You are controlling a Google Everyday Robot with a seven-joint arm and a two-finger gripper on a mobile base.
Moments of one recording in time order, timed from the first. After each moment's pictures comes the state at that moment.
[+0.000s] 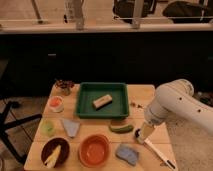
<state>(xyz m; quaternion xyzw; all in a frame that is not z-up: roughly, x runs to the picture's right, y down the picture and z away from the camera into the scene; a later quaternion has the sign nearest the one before) 0.186 0.173 0.671 -0.32 -0.03 0.20 0.92</state>
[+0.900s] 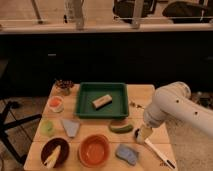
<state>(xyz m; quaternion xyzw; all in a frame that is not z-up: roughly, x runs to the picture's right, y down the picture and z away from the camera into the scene) 0.178 0.194 0.681 -0.33 -0.03 0.21 0.92</state>
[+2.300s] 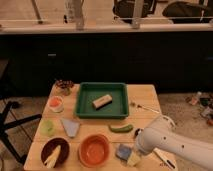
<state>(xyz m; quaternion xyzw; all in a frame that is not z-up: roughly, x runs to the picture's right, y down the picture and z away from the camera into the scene) 0.147 0.318 0.724 -0.34 -0.01 0.28 0.90</state>
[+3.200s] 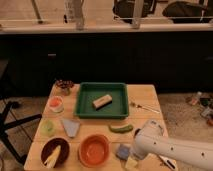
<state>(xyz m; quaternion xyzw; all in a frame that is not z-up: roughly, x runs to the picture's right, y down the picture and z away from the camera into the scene) 0.140 0.350 0.739 -0.35 0.04 0.28 0.89</state>
